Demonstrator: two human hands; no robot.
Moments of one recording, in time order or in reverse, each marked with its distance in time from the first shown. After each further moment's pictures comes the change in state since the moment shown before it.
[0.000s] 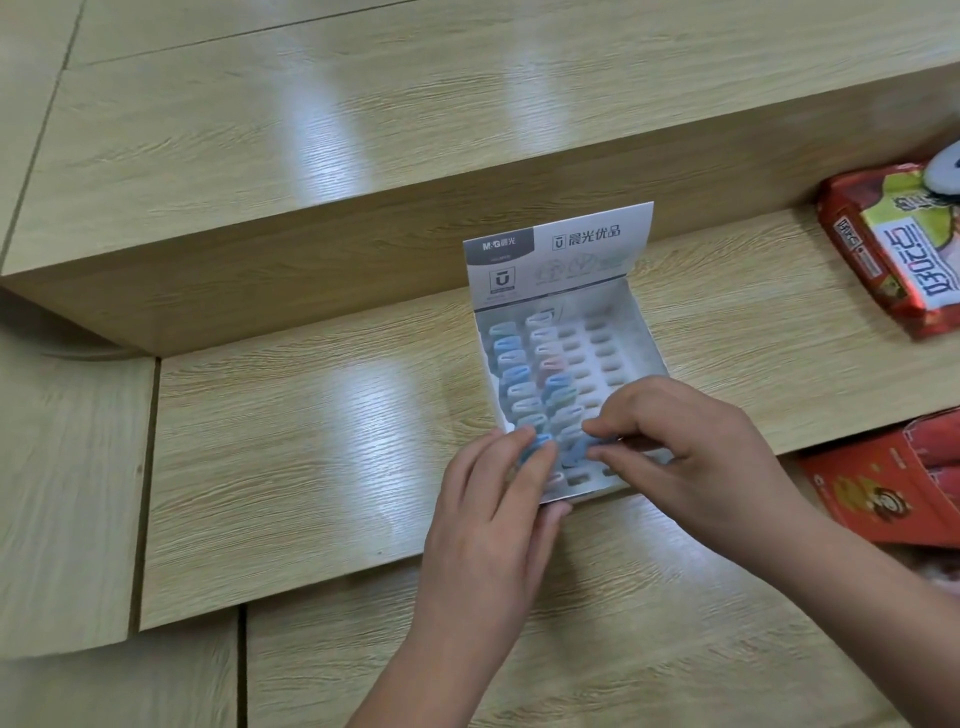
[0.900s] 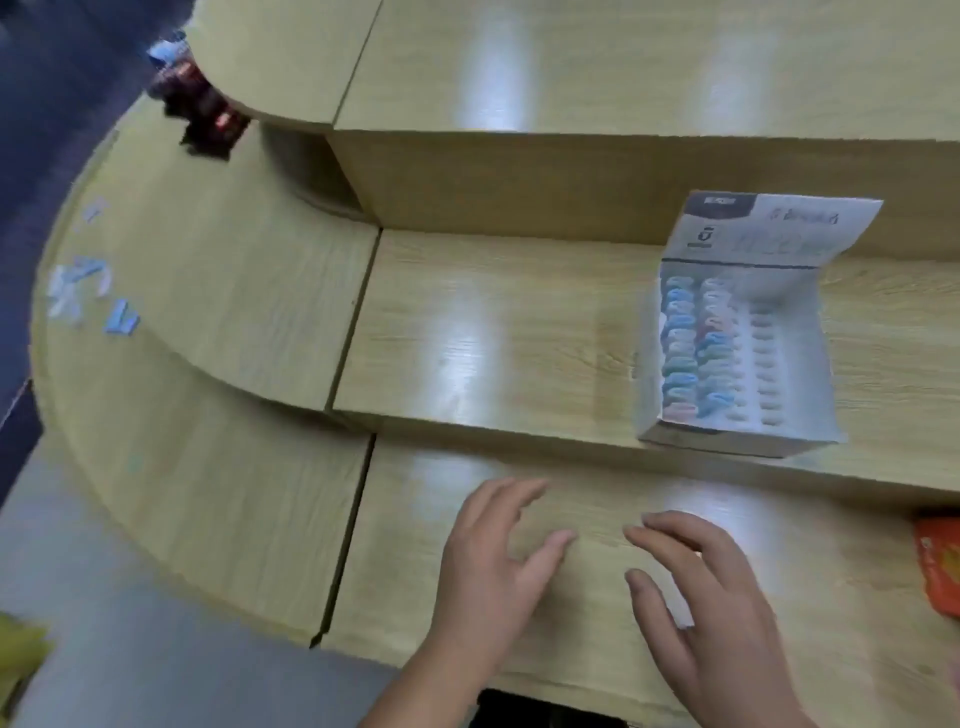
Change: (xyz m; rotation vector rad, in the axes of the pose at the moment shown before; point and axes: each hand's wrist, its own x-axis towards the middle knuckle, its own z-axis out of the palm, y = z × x) left_hand -0.128 0.028 -0.061 -0.323 0.162 -0.698; right_hand -0.126 -0.082 0.064 0.001 -0.068 0.015
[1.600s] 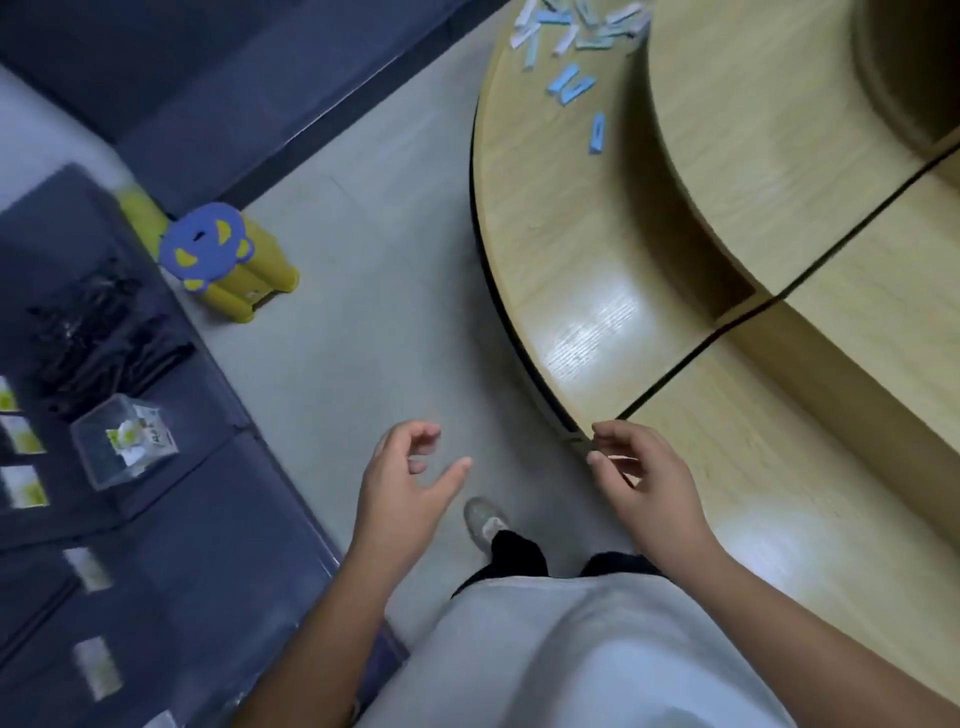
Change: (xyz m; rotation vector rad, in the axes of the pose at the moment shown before) left_hand -0.281 -0.113 -0.304 -0.105 0.646 -0.751; right_hand -0.054 -0.267 0.196 0.254 -0.779 0.028
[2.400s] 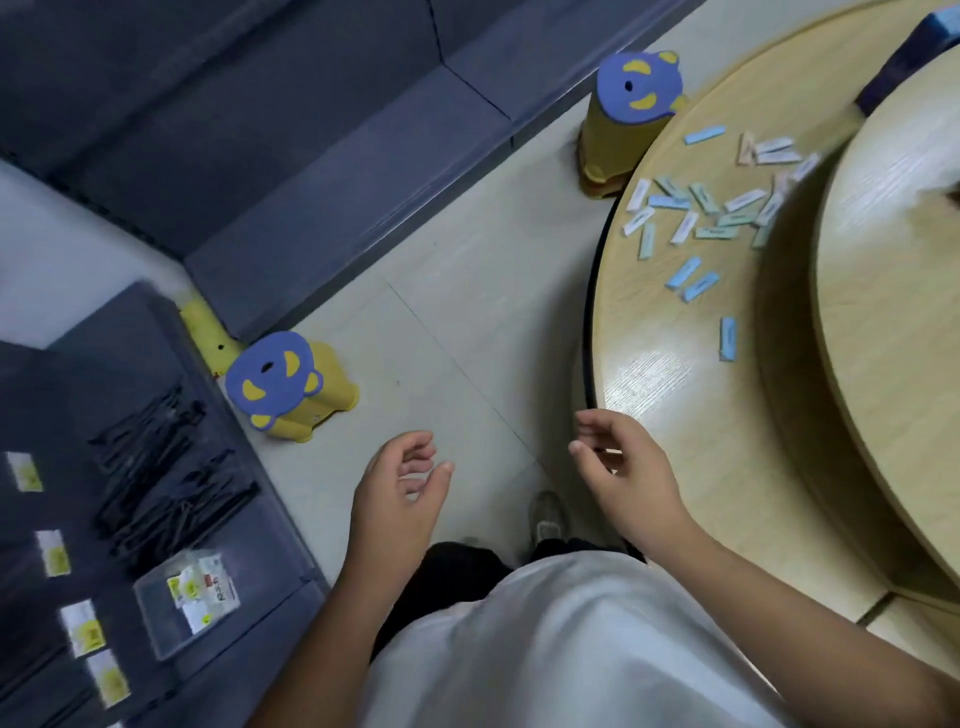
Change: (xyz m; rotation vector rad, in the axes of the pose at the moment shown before) left_hand 0.348 0.079 -0.162 -0.111 0.061 -0.025; right_hand 0.337 -0.215 0.128 0.108 -0.019 -0.029
